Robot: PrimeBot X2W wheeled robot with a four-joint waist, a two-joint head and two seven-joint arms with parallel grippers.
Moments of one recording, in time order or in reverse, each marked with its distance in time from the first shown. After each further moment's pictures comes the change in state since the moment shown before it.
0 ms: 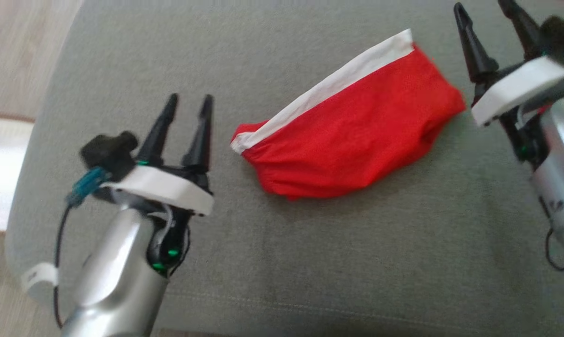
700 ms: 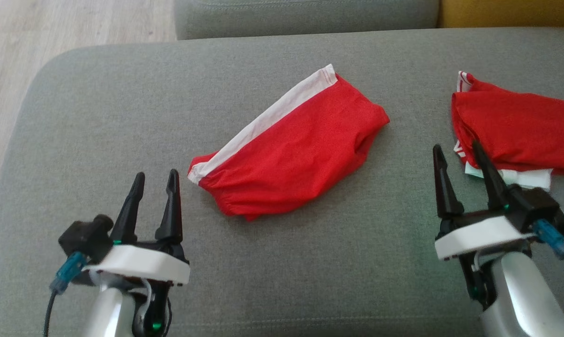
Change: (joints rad) left arm 0.331 -0.071 0.239 -0.128 0.168 -0.037 -0.002; right arm 0.633 0.319 -0.451 -0.331 -0.355 0.000 -0.077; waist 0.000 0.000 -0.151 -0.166
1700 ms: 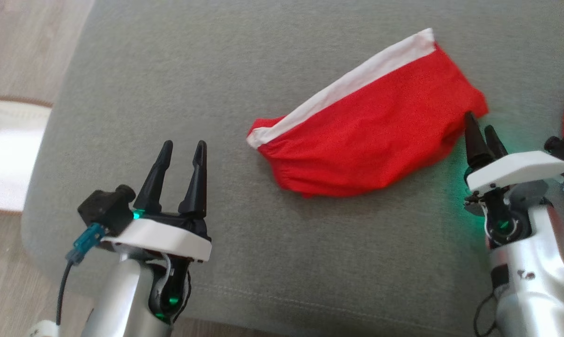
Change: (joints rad) left arm -0.097 -0.003 -0.090 0.000 -0.040 -0.018 0.000; right arm -0.240 0.046 -0.188 0.239 0.522 0.000 0.360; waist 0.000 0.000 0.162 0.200
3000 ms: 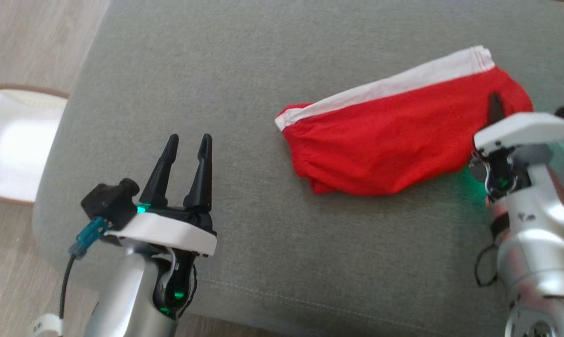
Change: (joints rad) left arm -0.027 -0.004 -0.027 0.002 -0.040 0.012 0.000; right arm -0.346 -0.015 -0.192 0.519 -0.134 0.000 -0.132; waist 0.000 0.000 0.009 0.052
